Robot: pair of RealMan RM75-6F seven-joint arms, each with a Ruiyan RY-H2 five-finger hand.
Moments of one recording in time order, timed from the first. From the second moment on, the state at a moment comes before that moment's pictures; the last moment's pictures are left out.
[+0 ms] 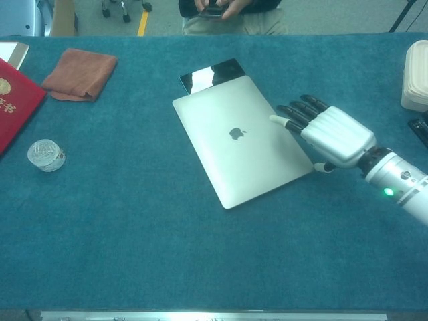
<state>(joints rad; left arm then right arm) 0.03 -0.89 0.00 -1.73 1.51 1.57 0.01 0.49 -1.66 -0.01 -1.15 -1.68 1.15 -0.44</state>
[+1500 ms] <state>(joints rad) 0.04 -0.88 0.01 -1.76 1.54 1.59 0.05 0.54 -1.65 0.00 -1.17 -1.66 1.14 -0.41</state>
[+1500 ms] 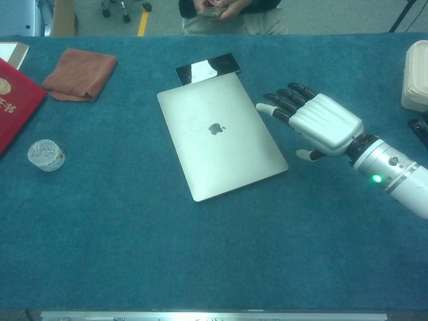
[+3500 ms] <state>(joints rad) 0.03 -0.84 -0.01 -1.74 1.57 1.58 0.00 0.66 -1.79 0.07 -1.24 -1.66 1.13 -0.43</state>
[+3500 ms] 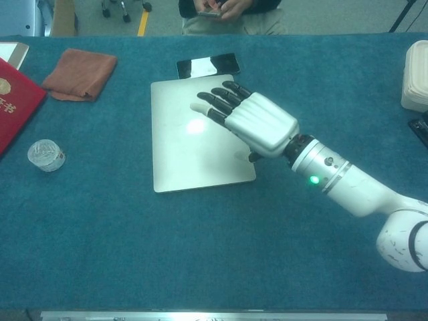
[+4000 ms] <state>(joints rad) -0.07 -0.80 -0.01 -1.82 1.61 1.45 0.03 0.58 -1.55 0.12 -1.54 -1.51 1.17 -0.44</state>
